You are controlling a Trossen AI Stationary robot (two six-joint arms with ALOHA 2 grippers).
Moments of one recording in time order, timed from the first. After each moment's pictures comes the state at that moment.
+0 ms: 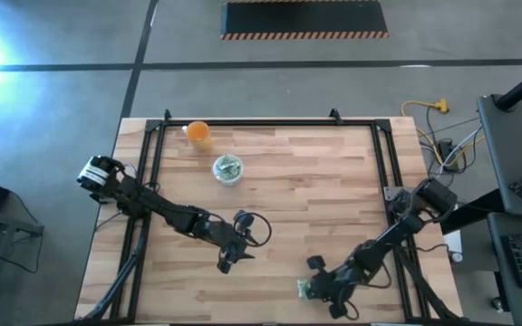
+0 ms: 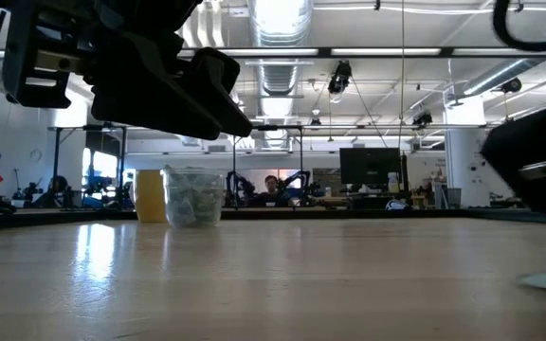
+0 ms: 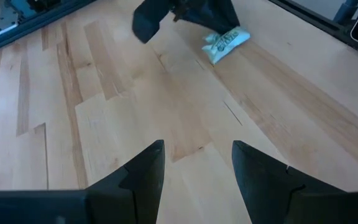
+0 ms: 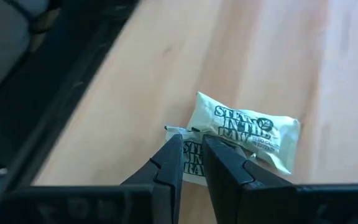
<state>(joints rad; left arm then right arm) -0.37 1.61 0.78 0.29 -0.08 0.22 0.77 1.87 0.79 0.30 0.18 0.43</state>
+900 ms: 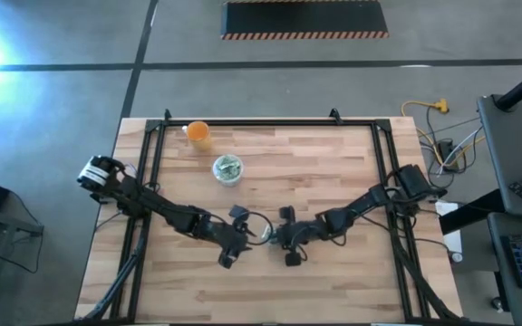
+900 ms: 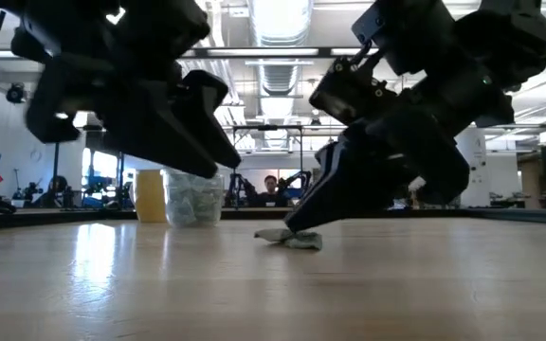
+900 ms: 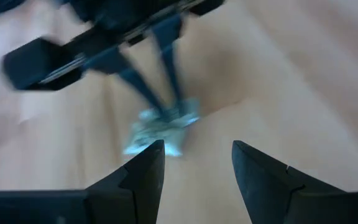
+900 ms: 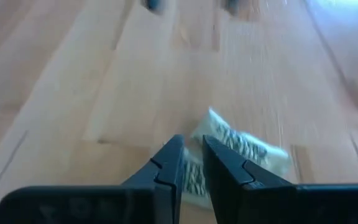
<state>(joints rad) -0.37 1.62 0.78 0.17 -0.22 0.16 0.31 1.94 0.81 0.49 0.18 0.13</state>
